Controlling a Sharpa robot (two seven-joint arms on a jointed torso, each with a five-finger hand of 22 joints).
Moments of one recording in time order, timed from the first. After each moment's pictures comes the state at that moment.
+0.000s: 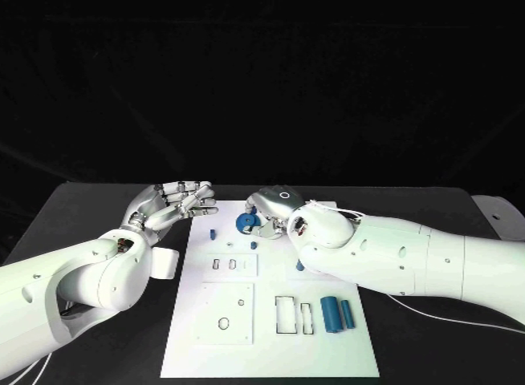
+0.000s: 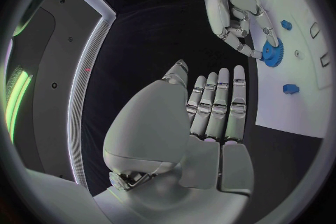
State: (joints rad) left arm 1.20 -0.91 -0.02 1.65 -0.04 -0.41 0.45; left_hand 1.56 -0.06 0.07 0.28 0.19 0.84 0.21 0.23 0.15 0.98 0.19 0.10 0.07 0.93 0.15 0.27 0.23 0.17 0.89 0.26 0.26 0.07; right arm 1.27 -0.51 -0.13 1.33 -1.72 -0.44 -0.29; right_hand 1.28 -0.19 0.31 0.29 0.19 0.88 0.16 0.22 0.39 1.47 0.06 1.47 1.31 1.47 -0.01 1.56 1.31 0.04 1.46 0.10 1.49 1.31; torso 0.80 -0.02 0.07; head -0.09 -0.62
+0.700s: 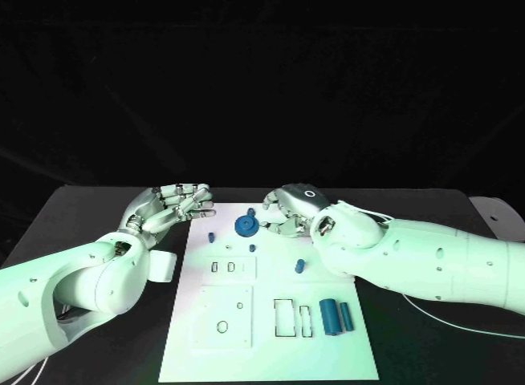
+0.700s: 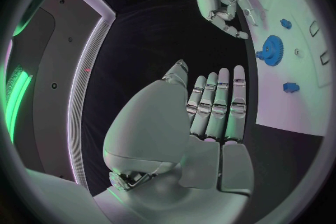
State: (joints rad) left arm 1.20 -0.92 -0.02 1.65 -0.04 -0.41 0.45; left_hand 1.56 -0.06 0.07 0.28 0.19 0.84 0.21 0.23 0.15 0.98 0.19 0.10 0.07 0.93 0.15 0.27 0.23 0.17 0.89 0.26 0.26 0.07; right arm 1.28 -0.68 -0.13 1.45 -1.64 -0.53 -0.26; right_hand 1.27 -0.18 0.31 0.29 0.23 0.88 0.16 0.20 0.39 1.47 0.06 1.48 1.31 1.47 -0.01 1.56 1.31 0.04 1.46 0.10 1.50 1.31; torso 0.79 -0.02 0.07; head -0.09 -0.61
